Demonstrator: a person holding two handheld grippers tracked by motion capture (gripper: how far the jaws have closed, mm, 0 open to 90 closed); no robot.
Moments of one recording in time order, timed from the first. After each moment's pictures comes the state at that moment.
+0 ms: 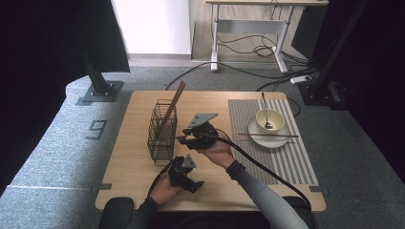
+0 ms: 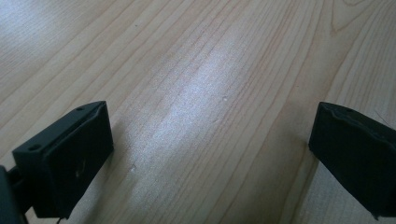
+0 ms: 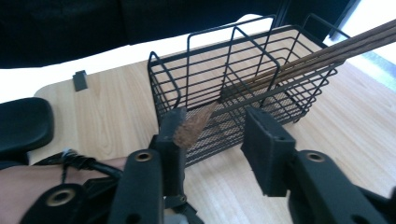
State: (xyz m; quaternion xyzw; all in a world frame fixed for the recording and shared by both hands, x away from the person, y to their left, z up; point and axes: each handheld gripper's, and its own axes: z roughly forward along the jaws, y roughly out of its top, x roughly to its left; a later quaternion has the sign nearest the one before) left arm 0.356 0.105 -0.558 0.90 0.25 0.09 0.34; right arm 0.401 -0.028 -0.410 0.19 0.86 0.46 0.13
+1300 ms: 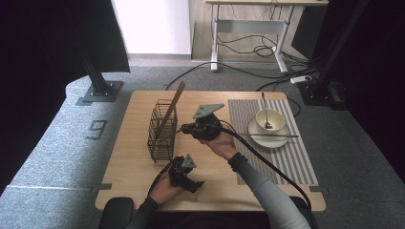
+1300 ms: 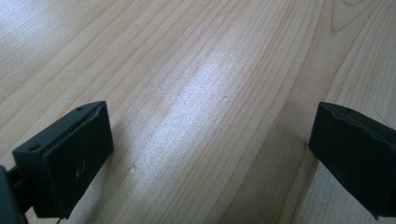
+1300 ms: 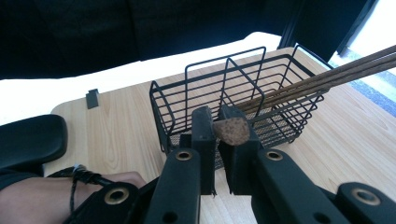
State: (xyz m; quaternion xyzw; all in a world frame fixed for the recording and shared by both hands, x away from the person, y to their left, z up) left arm 0.357 0.105 -0.558 0.90 0.25 0.09 0.34; right arm 0.414 -0.040 -0.387 0.17 0.84 0.50 0.11
